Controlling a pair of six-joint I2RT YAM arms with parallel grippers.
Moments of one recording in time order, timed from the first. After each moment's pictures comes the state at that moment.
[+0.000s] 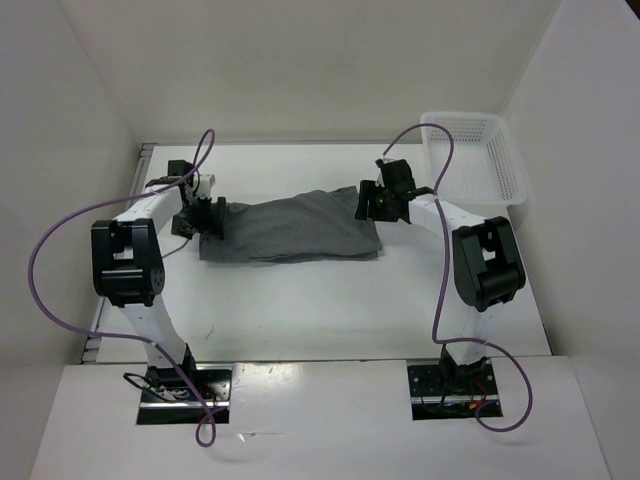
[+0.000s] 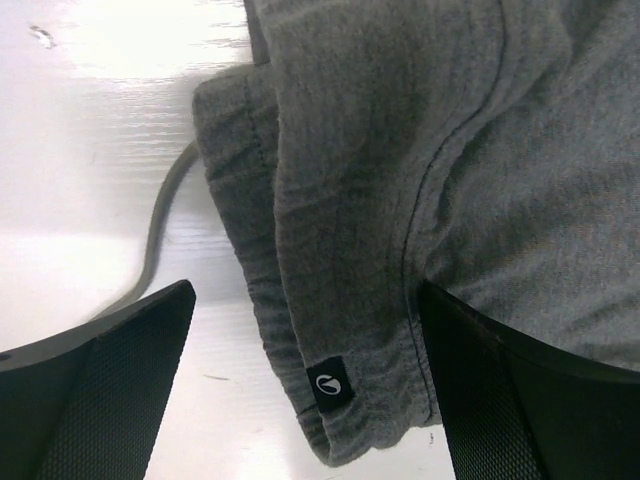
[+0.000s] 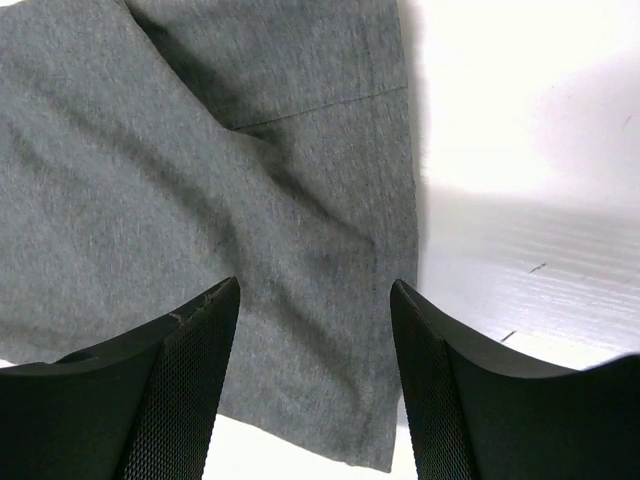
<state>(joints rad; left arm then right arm) 0.08 1.87 1.34 -0.68 0.08 0.07 0.30 1.83 1.23 -0.23 -0.11 0.34</state>
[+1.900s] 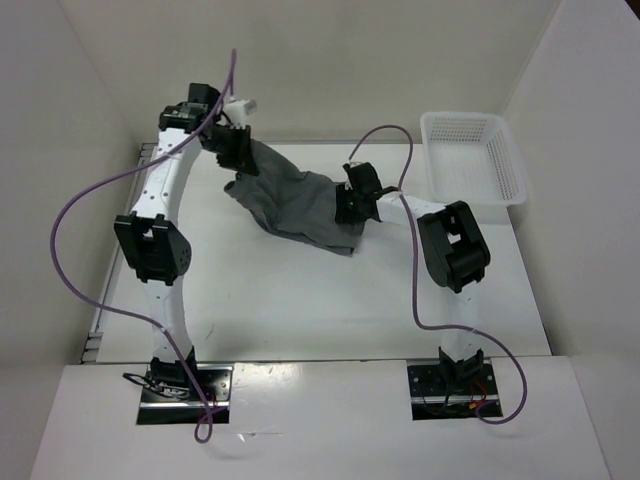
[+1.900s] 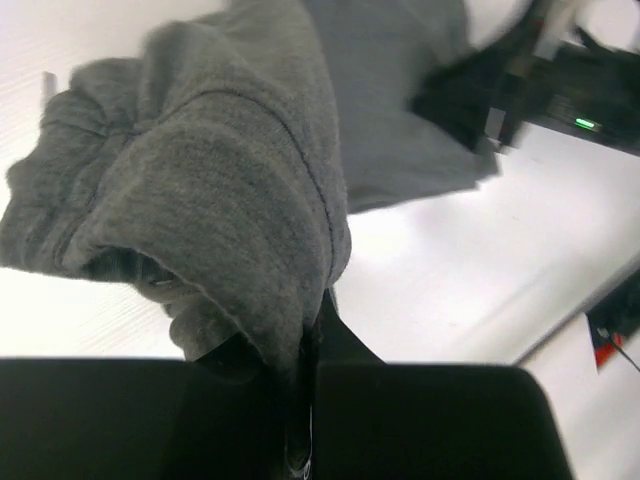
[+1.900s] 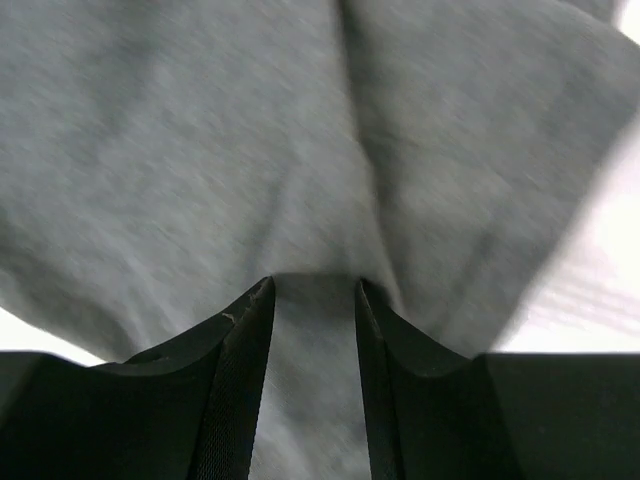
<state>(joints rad) -0.08 2.11 2.29 -1.19 0.51 0.07 0.43 2.06 1.39 -0.18 -0.06 0.32</state>
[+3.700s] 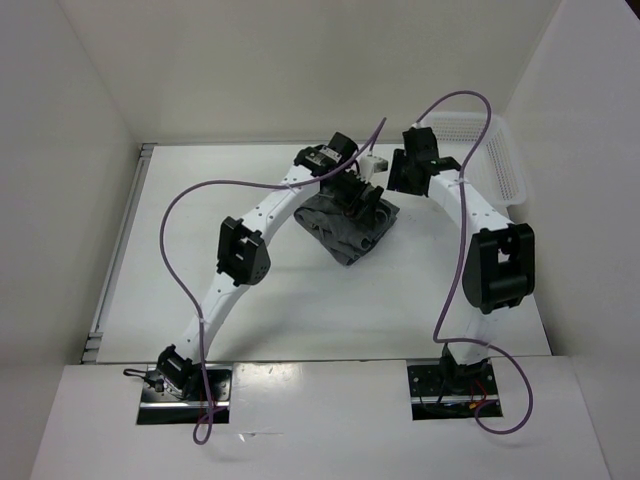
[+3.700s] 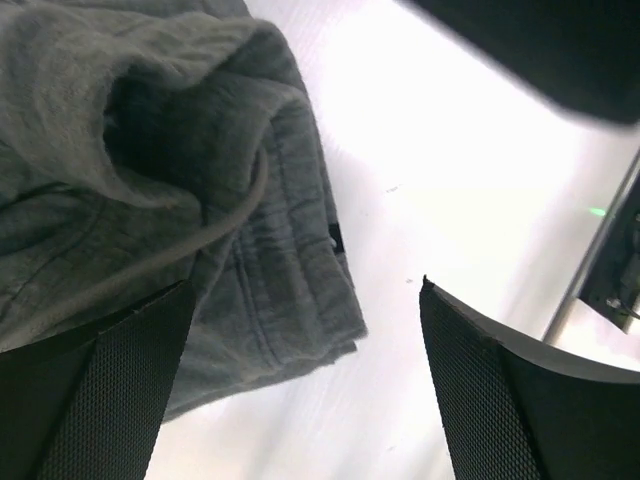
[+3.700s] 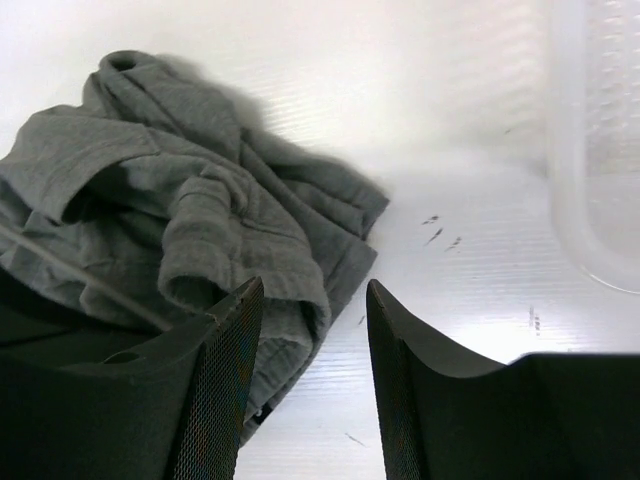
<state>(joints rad) -0.61 2.61 2.69 -1.09 0.59 0.07 0.21 1.79 1.50 -0.52 0.12 0.35</state>
